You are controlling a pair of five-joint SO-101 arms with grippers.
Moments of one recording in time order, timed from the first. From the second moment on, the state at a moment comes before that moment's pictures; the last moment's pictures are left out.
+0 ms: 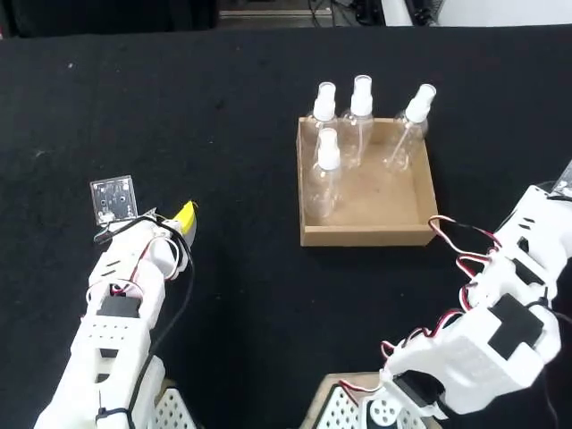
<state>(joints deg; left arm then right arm) -2.7 -56.2 88.5 5.7 11.5 46.4 9.0 45.6 -25.2 11.6</state>
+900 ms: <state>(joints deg) -2.7 -56.2 88.5 5.7 11.5 48.2 7.8 45.6 -25.0 6.9</state>
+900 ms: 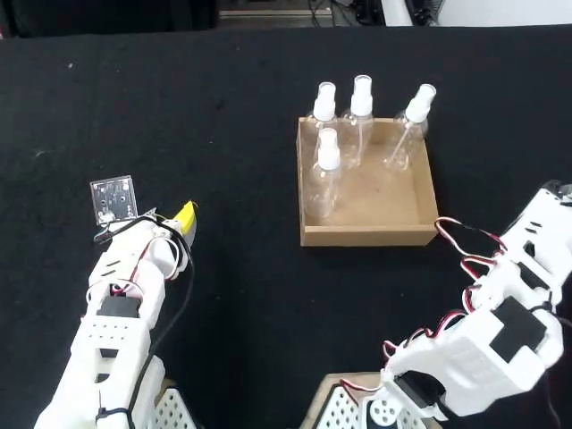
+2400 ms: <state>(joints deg) -2.7 -56.2 88.5 5.7 11.5 4.6 -48.2 62.8 20.7 6.2</state>
